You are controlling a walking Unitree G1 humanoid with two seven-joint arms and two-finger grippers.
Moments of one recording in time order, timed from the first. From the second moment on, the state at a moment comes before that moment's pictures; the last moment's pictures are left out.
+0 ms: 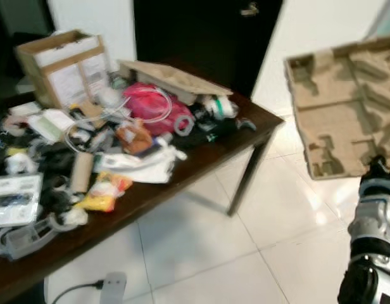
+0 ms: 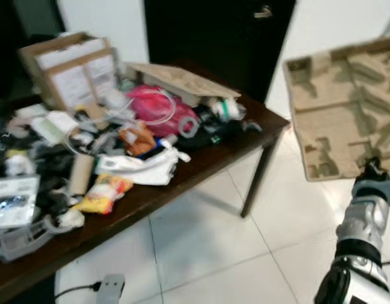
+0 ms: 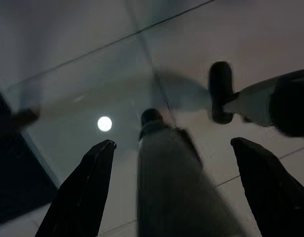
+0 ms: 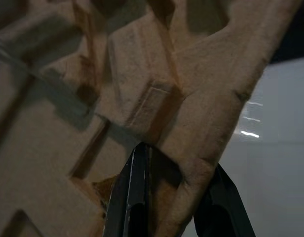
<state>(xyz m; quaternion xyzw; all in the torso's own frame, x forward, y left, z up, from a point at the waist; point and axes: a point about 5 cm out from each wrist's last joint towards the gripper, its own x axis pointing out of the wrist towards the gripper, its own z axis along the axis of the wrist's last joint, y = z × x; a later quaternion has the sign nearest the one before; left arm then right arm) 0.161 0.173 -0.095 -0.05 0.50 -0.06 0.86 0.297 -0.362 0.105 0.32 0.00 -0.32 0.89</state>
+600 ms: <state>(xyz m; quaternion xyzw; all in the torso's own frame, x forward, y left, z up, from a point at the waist) 0.170 0.172 -0.091 -0.05 0.49 -0.07 0.87 0.210 -0.357 0.001 -0.16 0.34 -0.33 0.86</state>
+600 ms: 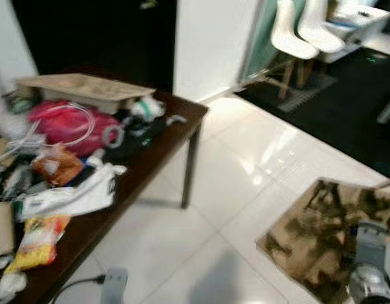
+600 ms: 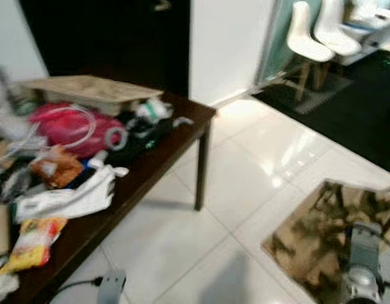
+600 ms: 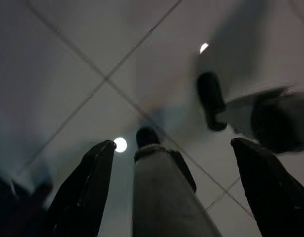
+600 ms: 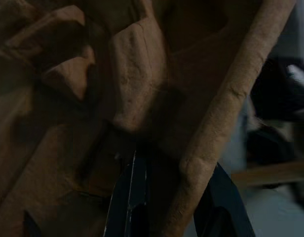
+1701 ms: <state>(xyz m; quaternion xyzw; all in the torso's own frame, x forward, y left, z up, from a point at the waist) 0.164 0.175 -0.093 -0.03 0.49 -0.06 0.87 0.136 -0.267 -0.086 -0.25 0.54 -0.08 0.80</state>
